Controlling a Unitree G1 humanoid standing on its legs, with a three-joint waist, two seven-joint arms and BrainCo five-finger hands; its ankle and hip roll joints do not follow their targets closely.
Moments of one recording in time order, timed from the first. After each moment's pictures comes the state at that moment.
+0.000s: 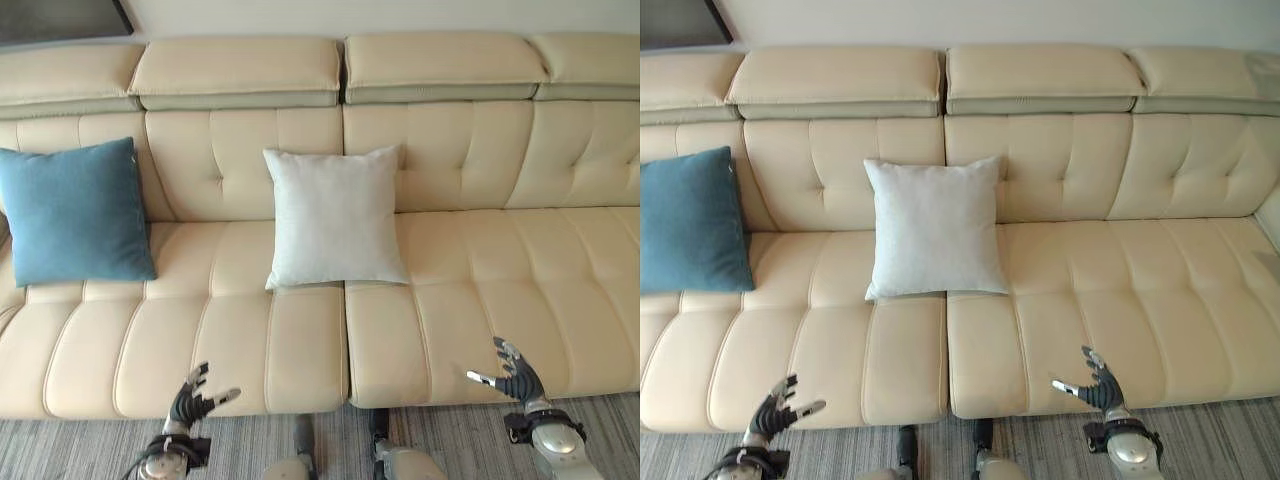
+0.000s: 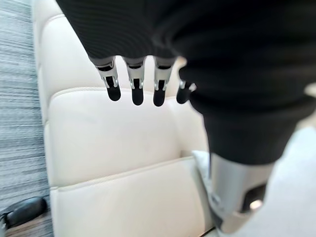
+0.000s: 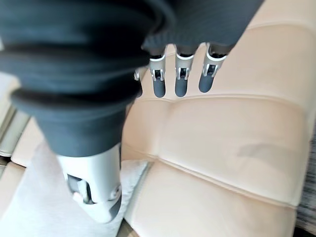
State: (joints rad) left arm 0.25 0.39 -0.08 0.62 -0.14 -0.18 0.08; right arm 0.19 -0.43 0.03 0.49 0.04 -0.15 -0.08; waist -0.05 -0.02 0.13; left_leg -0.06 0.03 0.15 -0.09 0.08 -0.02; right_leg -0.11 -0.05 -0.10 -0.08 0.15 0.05
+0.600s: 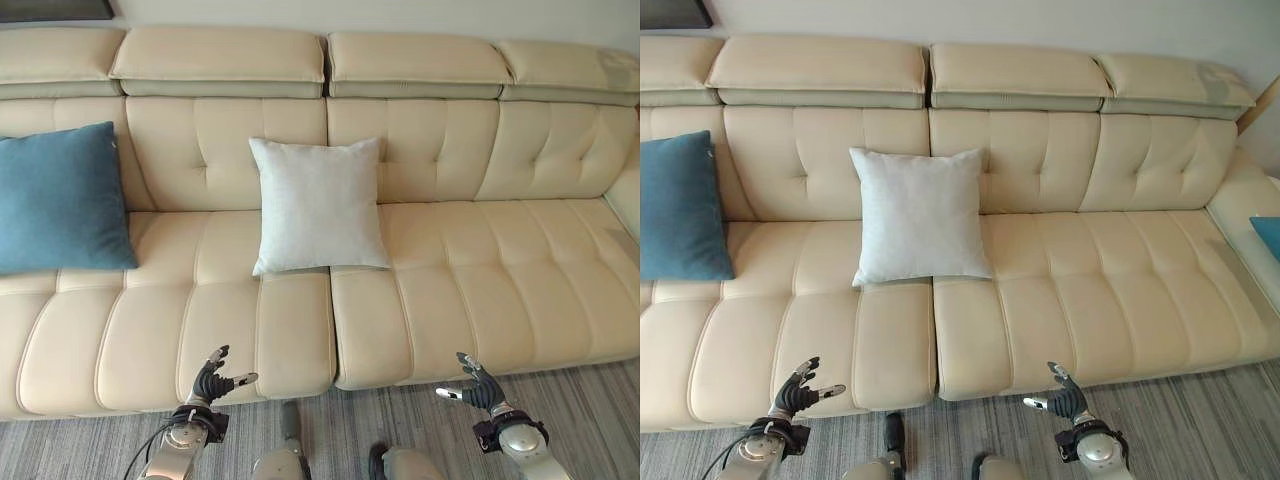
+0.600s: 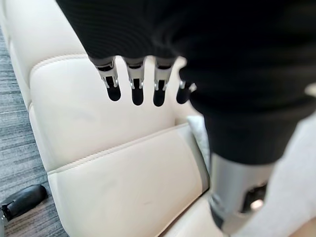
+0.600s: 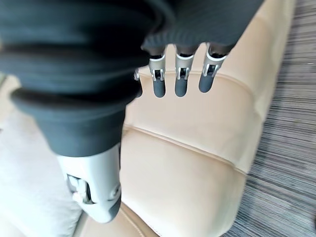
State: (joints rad) left arm 0.08 0.41 -0.16 0.68 -0.10 -0.17 0.13; right arm 0.08 -0.39 0.20 0.57 0.02 -0.13 -0.08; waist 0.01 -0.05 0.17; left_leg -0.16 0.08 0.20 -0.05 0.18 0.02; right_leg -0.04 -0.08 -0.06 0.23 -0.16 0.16
